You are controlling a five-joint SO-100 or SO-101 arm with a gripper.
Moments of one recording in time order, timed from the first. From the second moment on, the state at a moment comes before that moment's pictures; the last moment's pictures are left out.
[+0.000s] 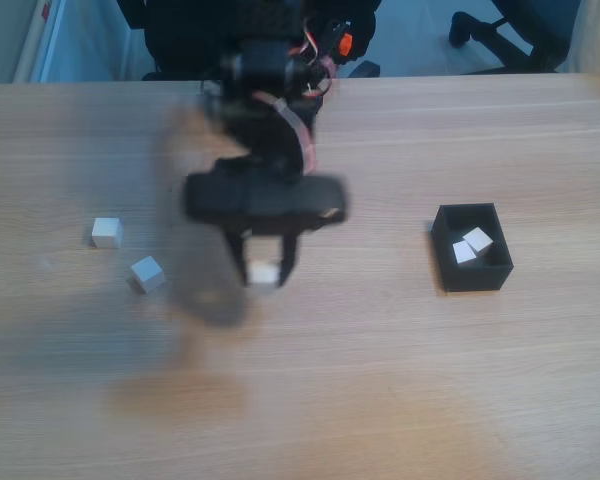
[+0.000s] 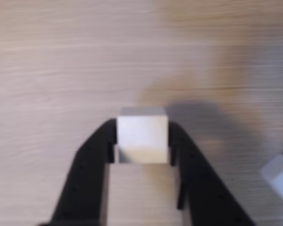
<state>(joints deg) 1.9 109.5 114.3 41.8 -89.7</state>
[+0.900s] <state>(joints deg) -42.6 113.5 104.9 56.2 -57.4</state>
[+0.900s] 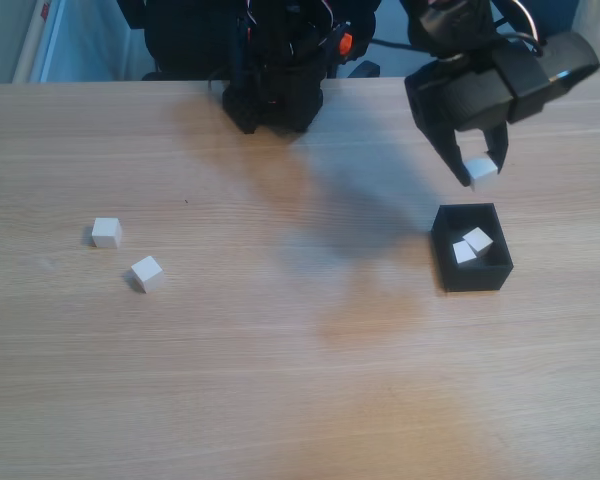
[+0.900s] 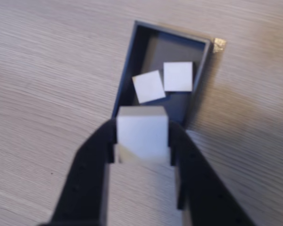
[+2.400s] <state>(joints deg) 16.7 121.2 126.6 56.4 -89.6</state>
